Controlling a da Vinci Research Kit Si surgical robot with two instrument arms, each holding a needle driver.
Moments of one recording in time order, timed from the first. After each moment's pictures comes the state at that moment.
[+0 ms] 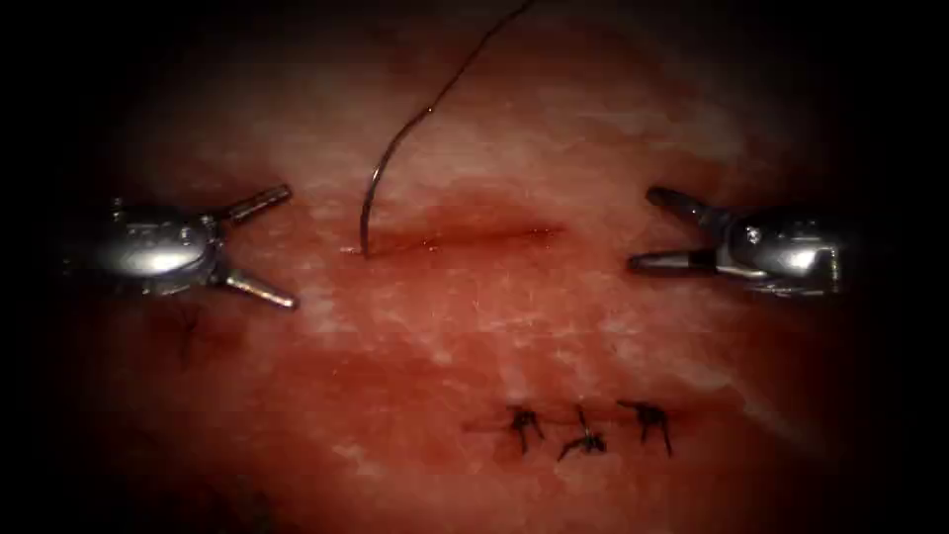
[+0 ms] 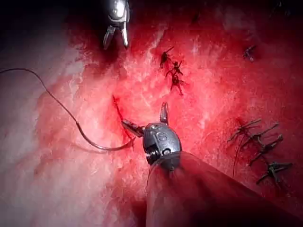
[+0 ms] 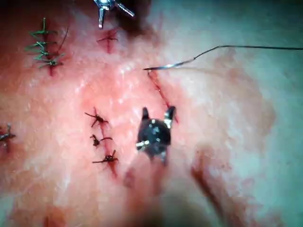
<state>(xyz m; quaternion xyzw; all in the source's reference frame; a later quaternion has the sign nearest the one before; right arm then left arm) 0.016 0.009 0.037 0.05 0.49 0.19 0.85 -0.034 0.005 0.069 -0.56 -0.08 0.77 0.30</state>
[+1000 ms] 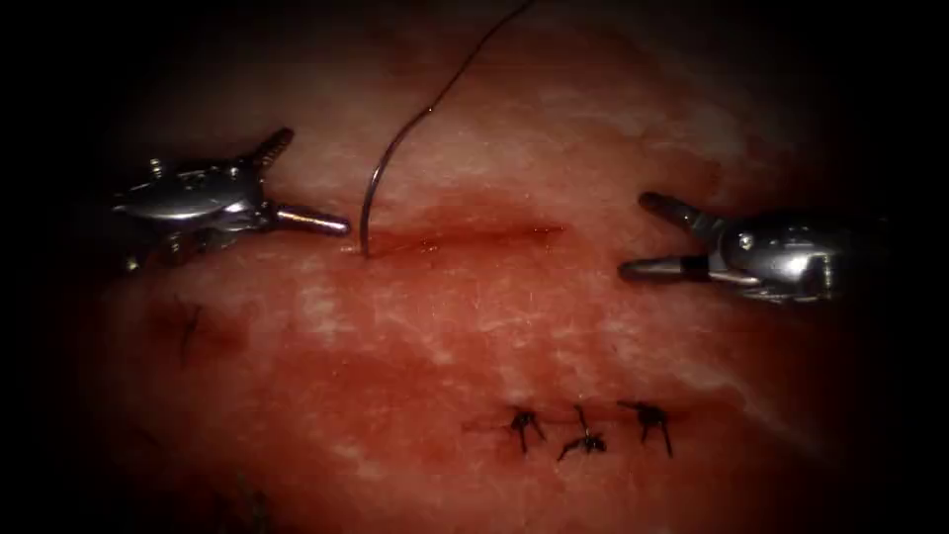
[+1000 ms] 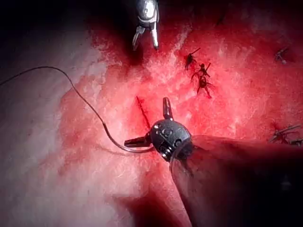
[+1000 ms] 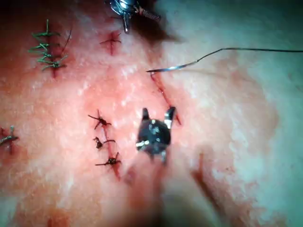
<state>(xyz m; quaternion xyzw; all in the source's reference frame) 0.016 0.008 0.037 0.06 0.48 0.22 0.85 -0.037 0.009 0.074 -0.42 -0.05 0.74 0.53</state>
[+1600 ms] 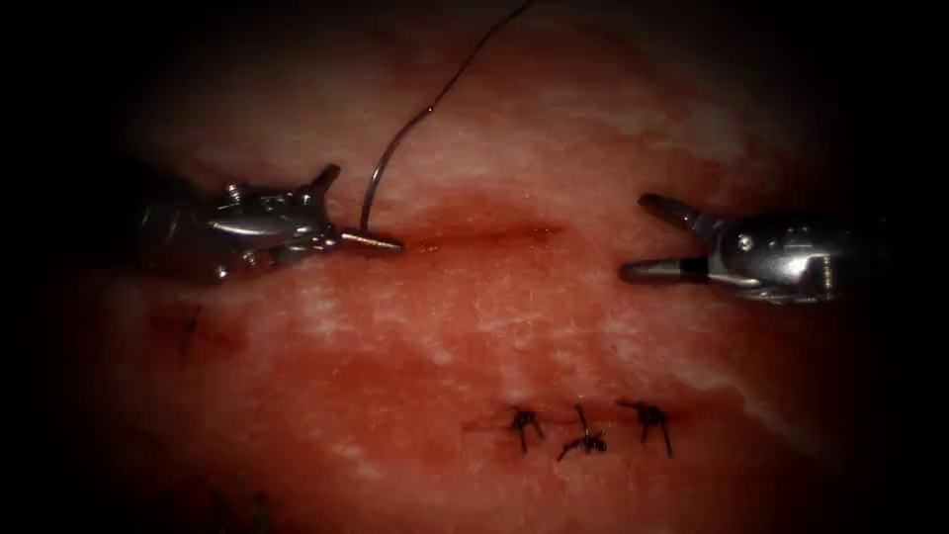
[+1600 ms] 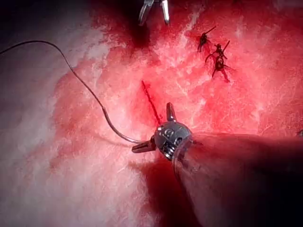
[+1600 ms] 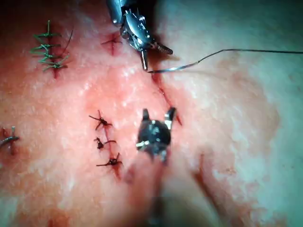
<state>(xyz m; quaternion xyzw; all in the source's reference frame) 0.016 0.008 0.037 0.06 0.47 0.22 0.85 -0.040 0.007 0.083 -0.37 -0.08 0.75 0.54</state>
